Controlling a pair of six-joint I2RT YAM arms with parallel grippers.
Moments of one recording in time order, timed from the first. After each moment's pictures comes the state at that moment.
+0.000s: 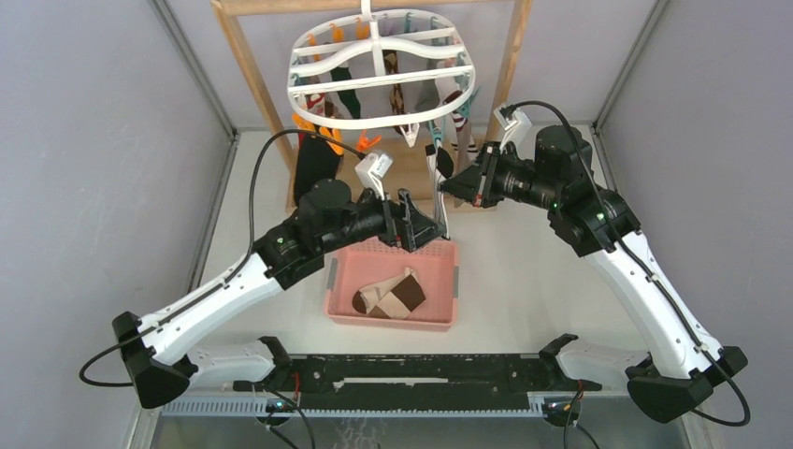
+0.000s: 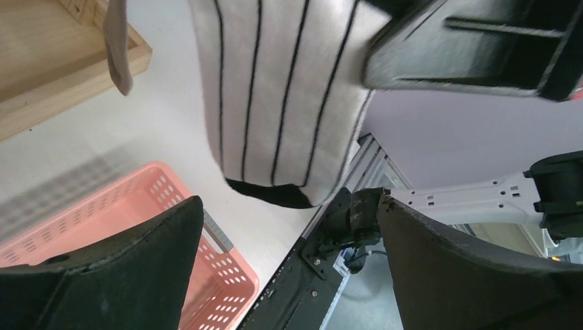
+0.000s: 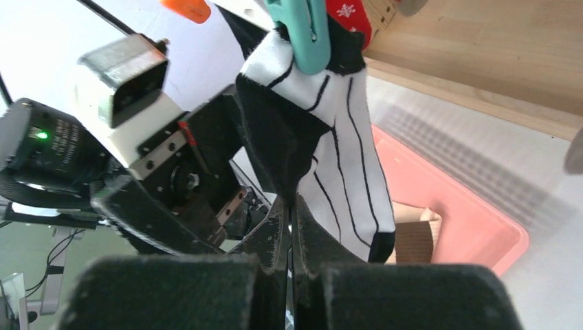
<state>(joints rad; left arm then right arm) -0.90 1.13 1.16 -0.21 0.17 -0.61 0.53 1.13 1.46 -0.62 -0.43 0.61</state>
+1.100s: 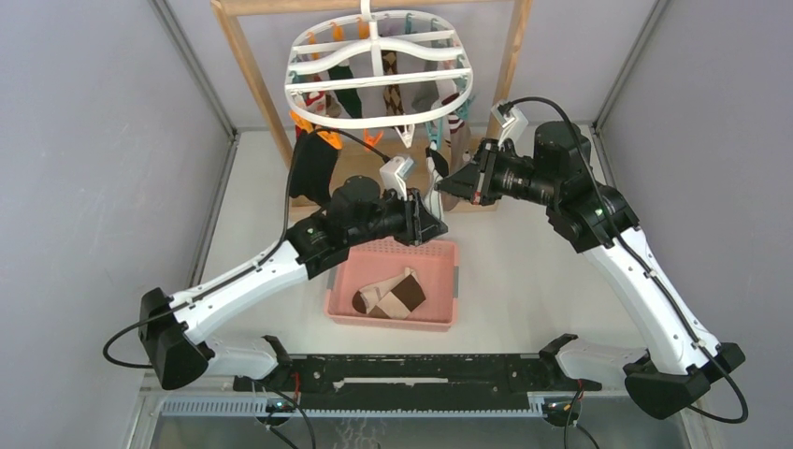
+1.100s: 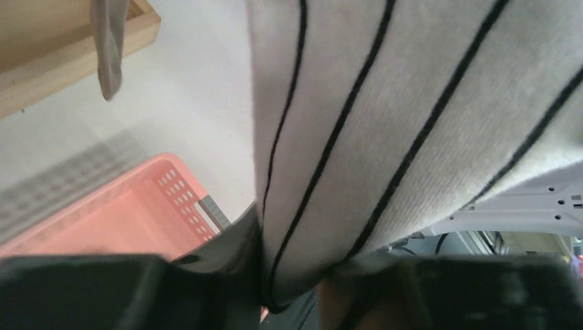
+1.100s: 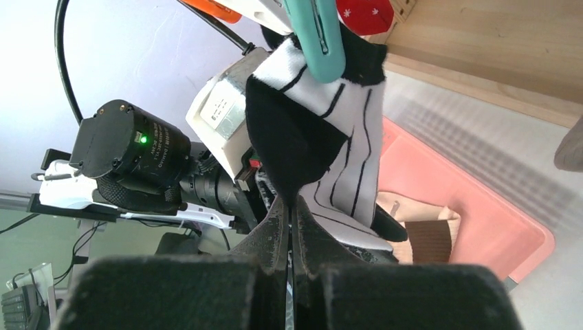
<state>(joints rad) -0.90 1.27 1.15 -0.16 0.18 -0.60 0.52 1.16 1.49 -0.63 -0.48 0.64</state>
